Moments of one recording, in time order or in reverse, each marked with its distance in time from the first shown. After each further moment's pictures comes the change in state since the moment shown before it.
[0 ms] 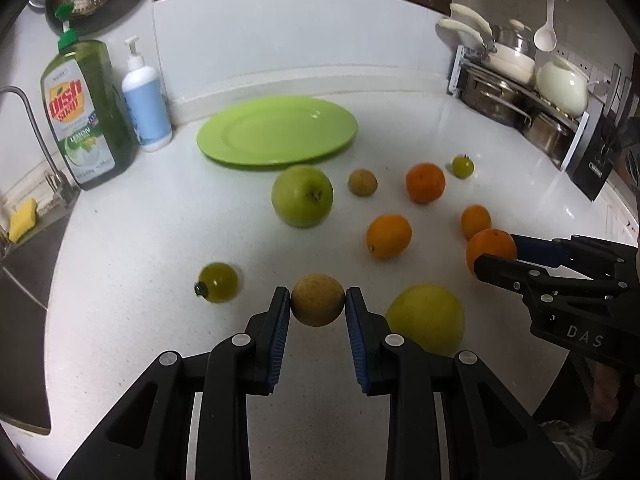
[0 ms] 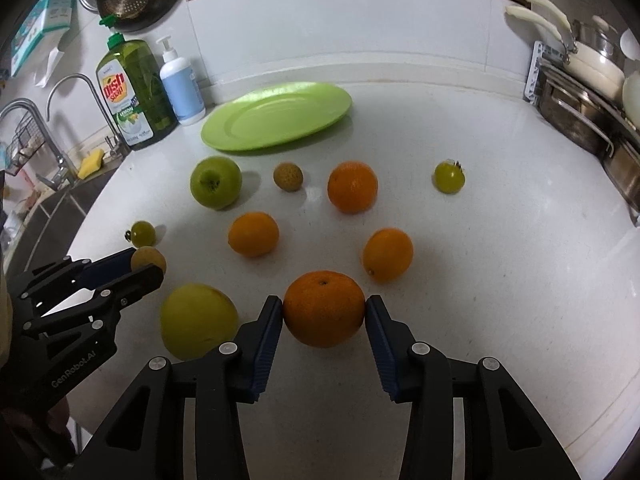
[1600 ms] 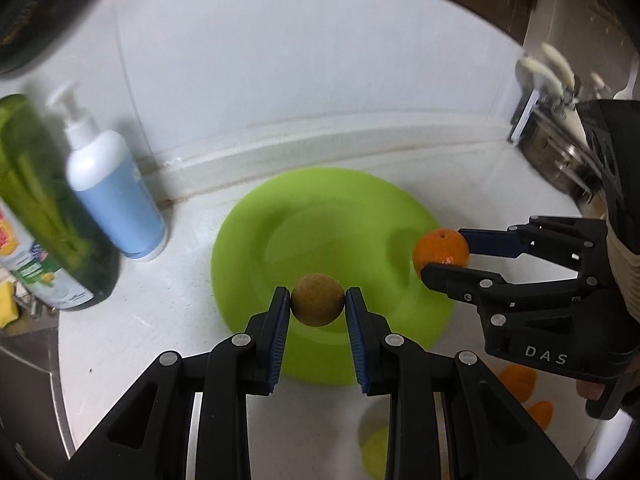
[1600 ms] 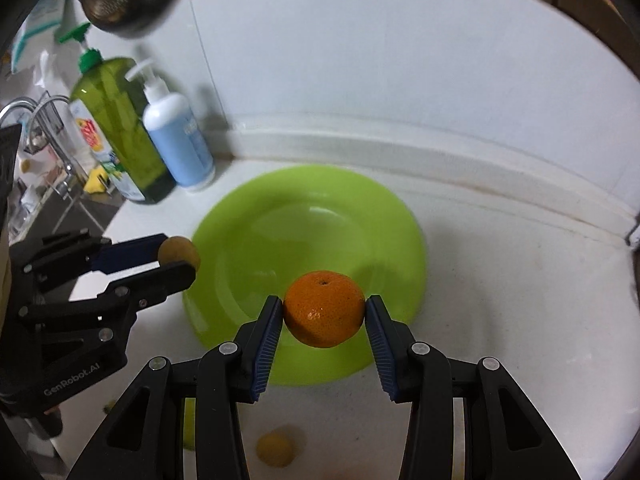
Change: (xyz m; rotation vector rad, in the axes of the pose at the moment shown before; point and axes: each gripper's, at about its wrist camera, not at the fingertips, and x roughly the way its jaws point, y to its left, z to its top) left arm 0.117 0.079 0.181 -0.054 0.088 0.006; right arm 0.127 0.021 0.218 -0.243 0.085 0.168
